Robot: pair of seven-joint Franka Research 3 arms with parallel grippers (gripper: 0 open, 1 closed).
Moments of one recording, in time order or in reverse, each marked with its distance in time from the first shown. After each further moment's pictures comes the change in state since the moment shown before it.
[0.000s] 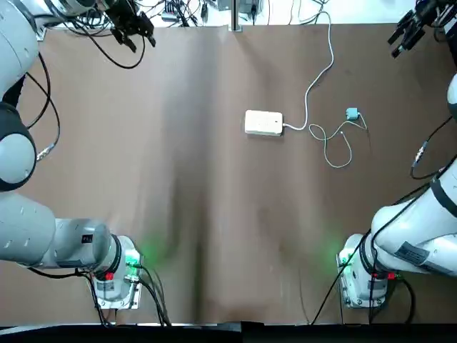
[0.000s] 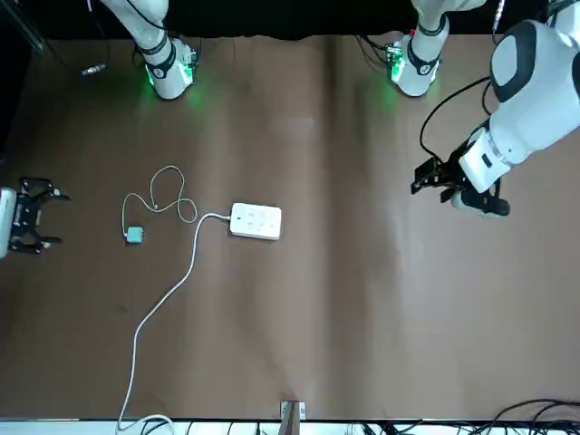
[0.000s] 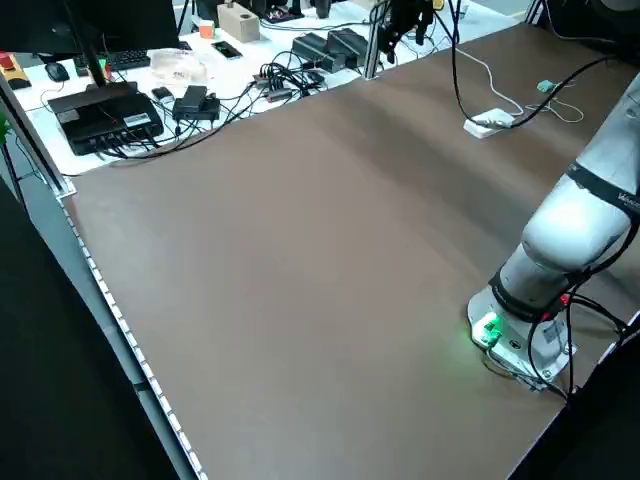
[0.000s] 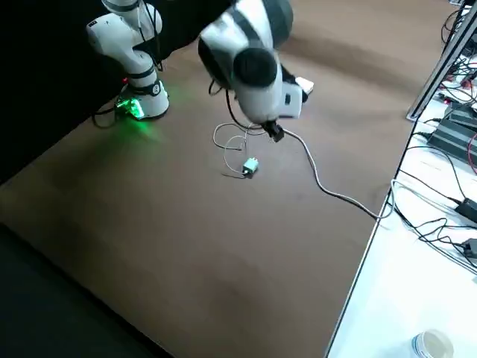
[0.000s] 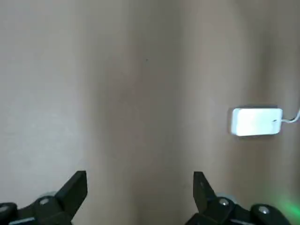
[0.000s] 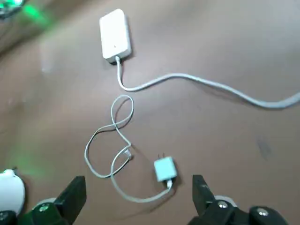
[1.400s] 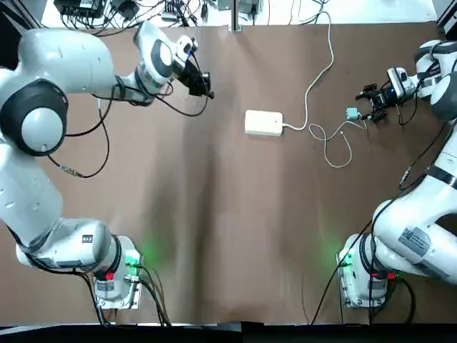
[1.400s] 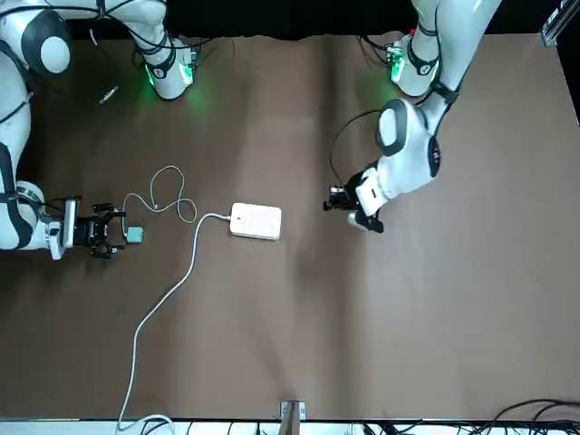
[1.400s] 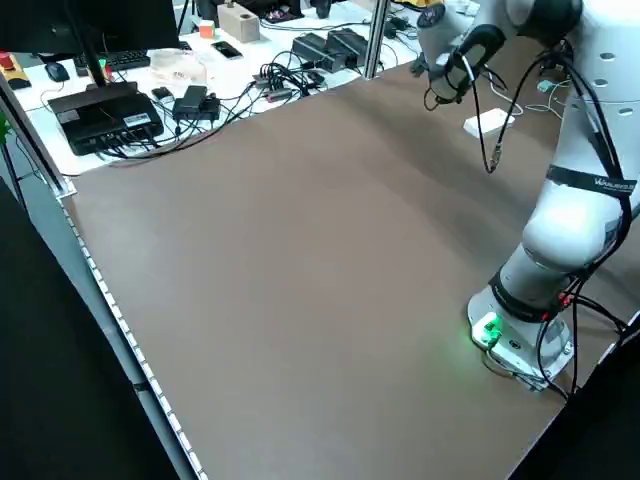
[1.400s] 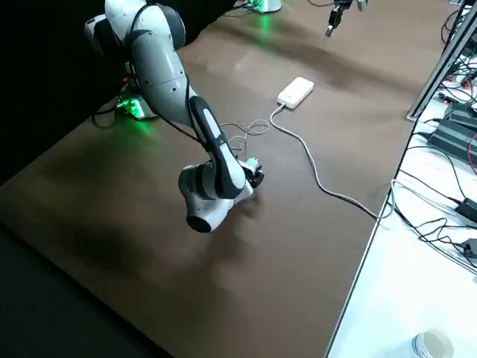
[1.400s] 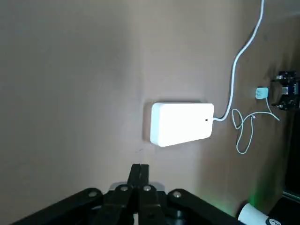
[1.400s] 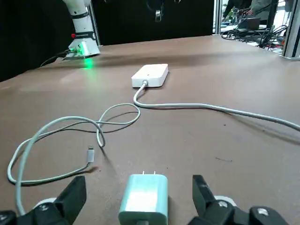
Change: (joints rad) left arm -0.003 0.375 -0.413 -0.166 -0.503 0.626 0.208; right arm -0.181 0.474 -0.001 -0.107 0.422 -0.024 -0.911
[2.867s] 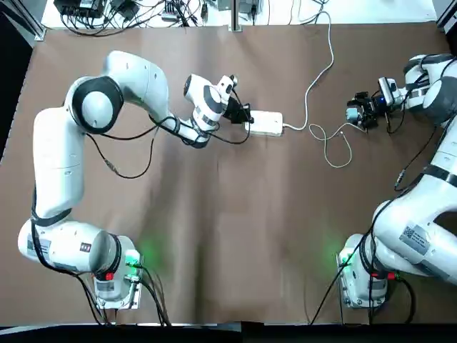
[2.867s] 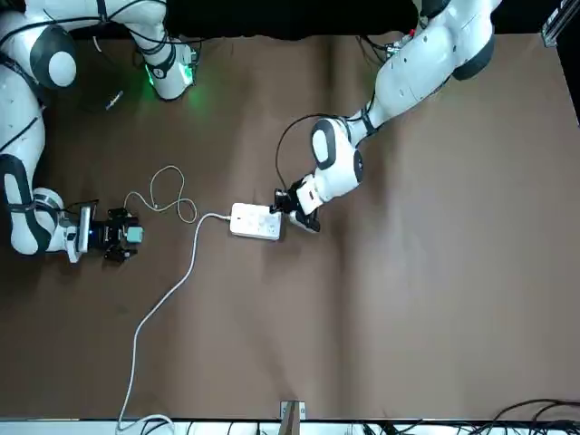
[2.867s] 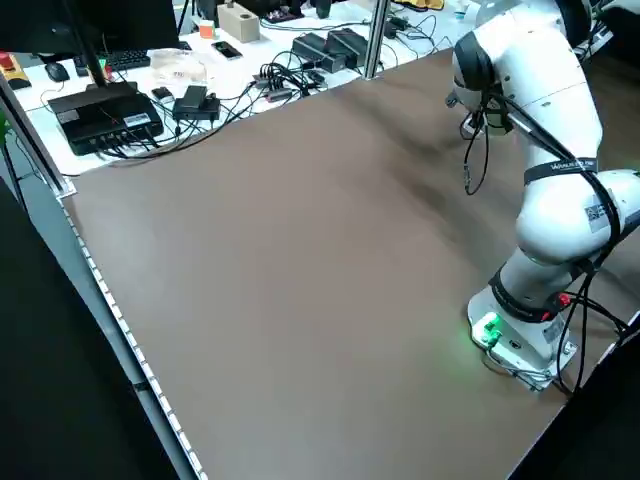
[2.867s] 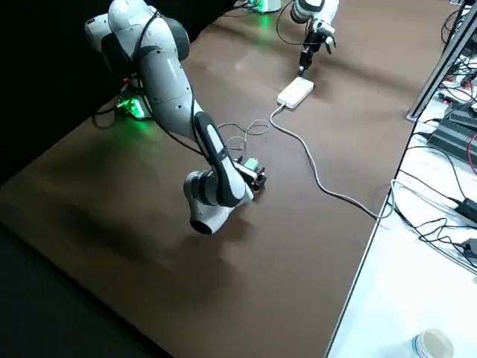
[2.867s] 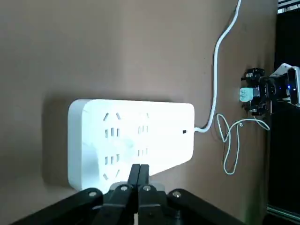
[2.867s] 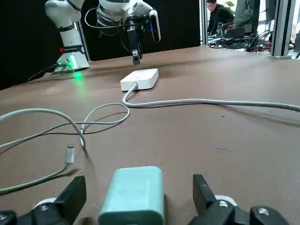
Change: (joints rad) left arm -0.197 0.536 -0.189 0.296 -0.173 0.468 0.259; right arm 0.005 0.085 0.012 0.000 0.081 0.017 0.000
